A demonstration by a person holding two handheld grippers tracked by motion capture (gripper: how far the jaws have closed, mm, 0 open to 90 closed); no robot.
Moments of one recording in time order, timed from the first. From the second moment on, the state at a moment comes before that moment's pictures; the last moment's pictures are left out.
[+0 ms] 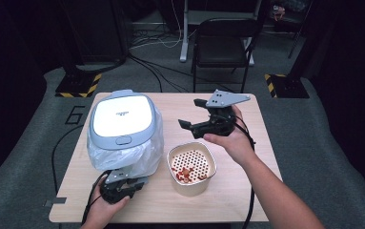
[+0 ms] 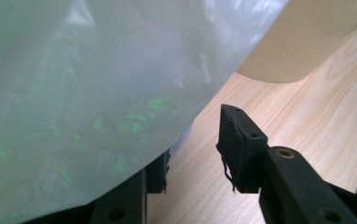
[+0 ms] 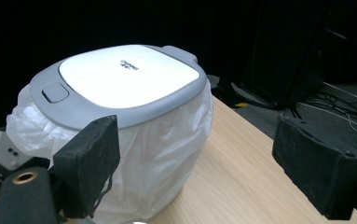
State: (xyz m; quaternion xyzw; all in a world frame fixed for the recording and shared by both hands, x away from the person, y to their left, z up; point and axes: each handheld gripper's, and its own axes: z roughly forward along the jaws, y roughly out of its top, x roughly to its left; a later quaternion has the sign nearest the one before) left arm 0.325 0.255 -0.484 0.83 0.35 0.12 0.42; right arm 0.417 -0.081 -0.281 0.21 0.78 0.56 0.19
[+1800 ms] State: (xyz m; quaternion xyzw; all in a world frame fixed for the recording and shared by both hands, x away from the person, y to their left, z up) left arm 0.312 0.367 -0.506 0.76 0.50 0.20 0.37; right arm 0.366 -0.216 -0.453 0.44 0.72 0.46 0.27
